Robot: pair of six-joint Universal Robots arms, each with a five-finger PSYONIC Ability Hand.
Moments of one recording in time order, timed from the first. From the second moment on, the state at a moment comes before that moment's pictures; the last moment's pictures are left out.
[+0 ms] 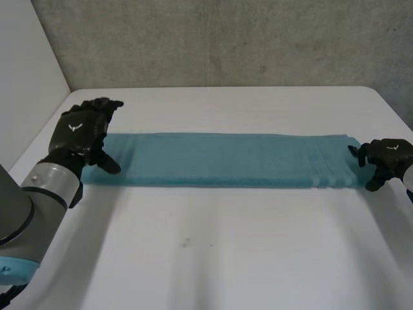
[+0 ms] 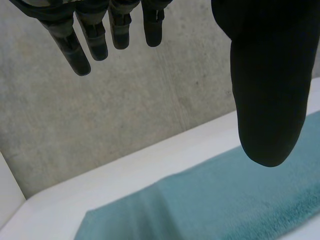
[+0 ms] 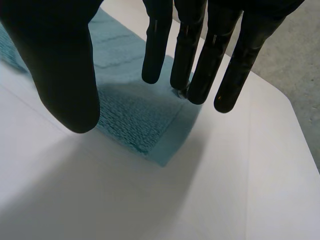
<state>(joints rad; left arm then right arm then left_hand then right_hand) 4.45 -1.73 -1.87 3.59 -1.46 3.19 1.43 -0.96 1.45 -0.05 1.19 2.64 0.18 0.16 0.17 0.17 0.03 0.59 0.69 0.69 0.69 0.49</state>
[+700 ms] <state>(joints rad) 4.46 -1.76 -1.88 3.60 -1.46 3.19 1.34 -0.87 1.31 -0.11 1.41 2.62 0.18 0.16 0.17 0.17 0.03 0.96 1.18 1.18 1.19 0.96</state>
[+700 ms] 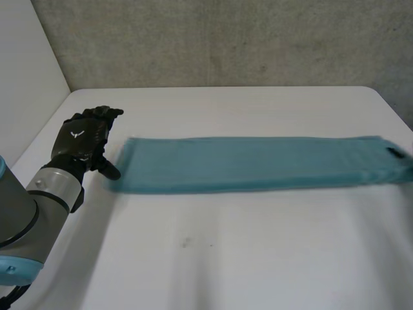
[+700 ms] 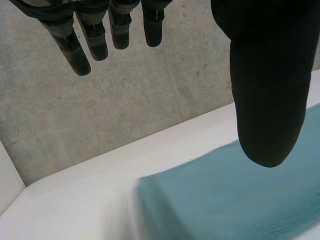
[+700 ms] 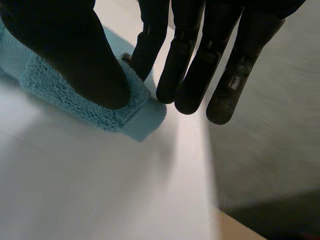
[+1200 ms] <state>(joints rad) 4.47 -1.74 -1.88 3.59 -1.48 3.19 1.79 -1.00 1.10 -0.10 1.43 2.66 0.18 0.16 0.17 0.17 0.03 0.97 1.18 1.19 1.19 0.98</state>
